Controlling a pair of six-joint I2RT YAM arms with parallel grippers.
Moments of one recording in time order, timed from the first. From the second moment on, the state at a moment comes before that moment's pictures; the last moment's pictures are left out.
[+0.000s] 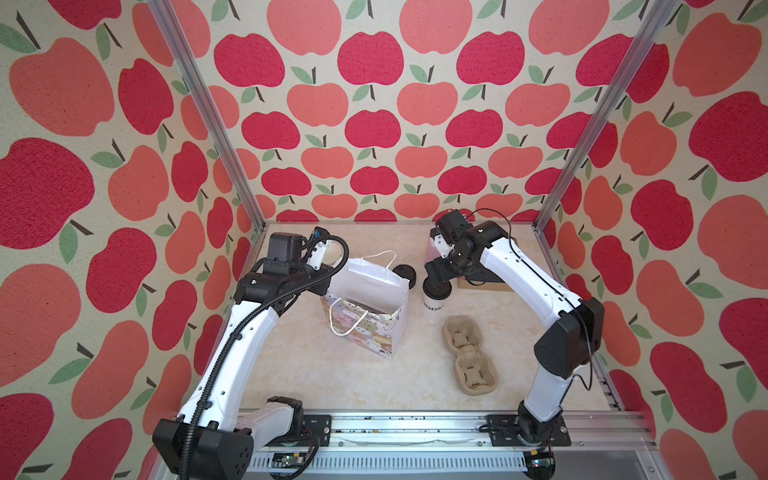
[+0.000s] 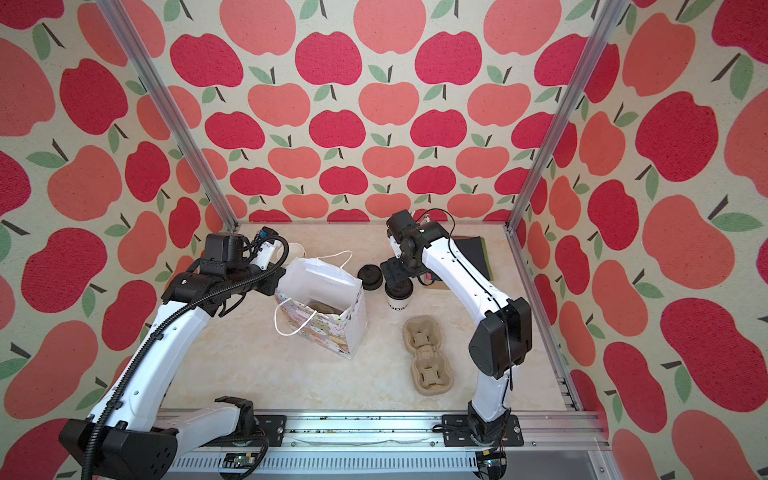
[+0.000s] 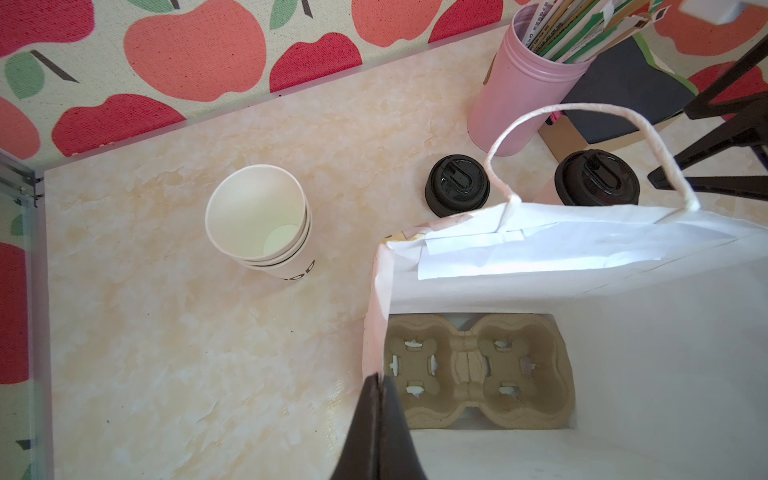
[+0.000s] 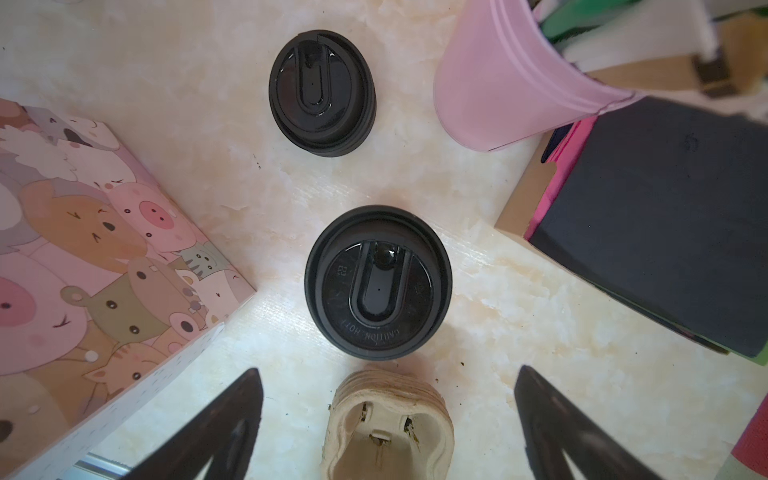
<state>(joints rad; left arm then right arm) -0.19 1.16 1.26 -0.85 0.23 0.17 0.62 1.82 1.80 -1.21 0.05 0.09</state>
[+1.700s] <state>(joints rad) -0.18 1.15 1.23 -0.81 0.24 0.17 0.62 1.94 1.73 -1.12 0.02 0.09</state>
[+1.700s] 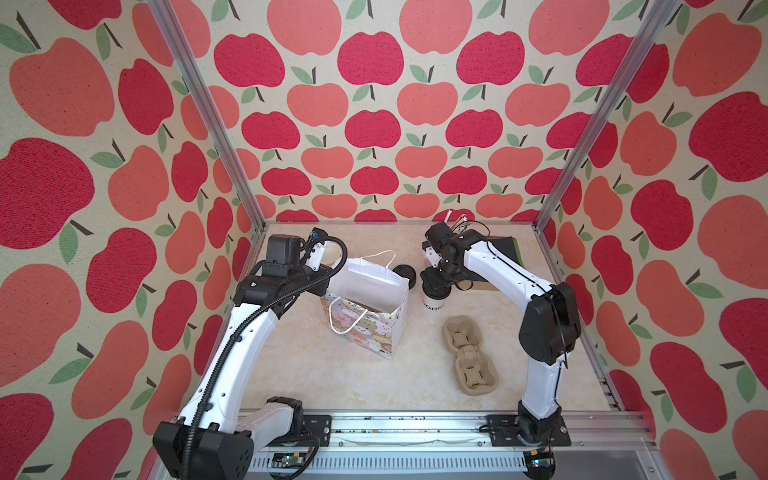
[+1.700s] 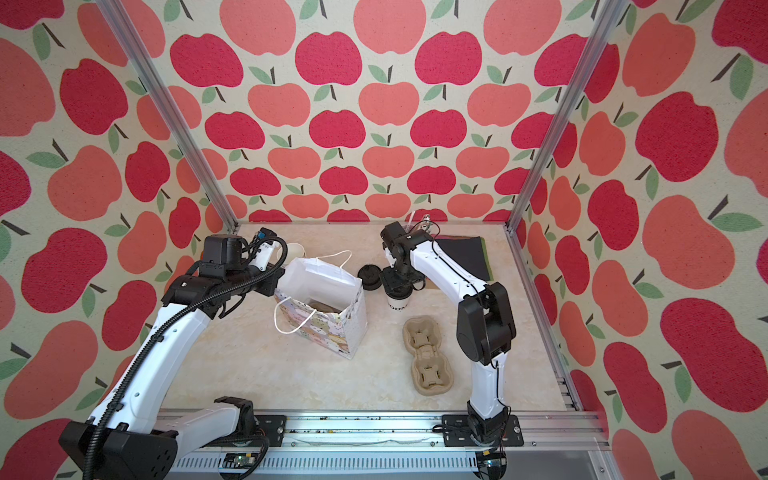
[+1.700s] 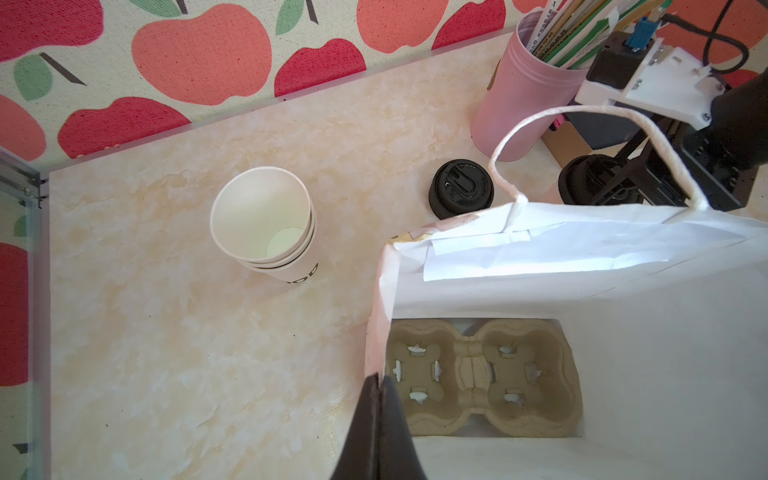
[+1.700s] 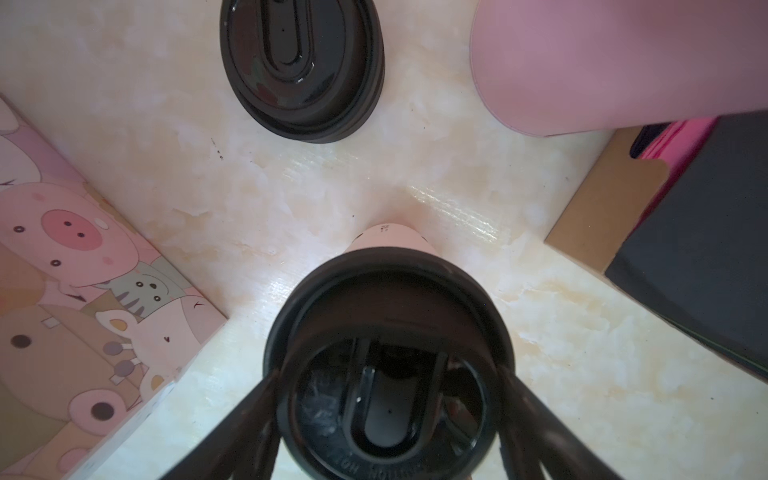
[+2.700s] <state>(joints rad) -0.17 1.15 1.23 -0.81 0.25 0.17 0.62 1.92 1.68 -1.06 0.03 0.09</state>
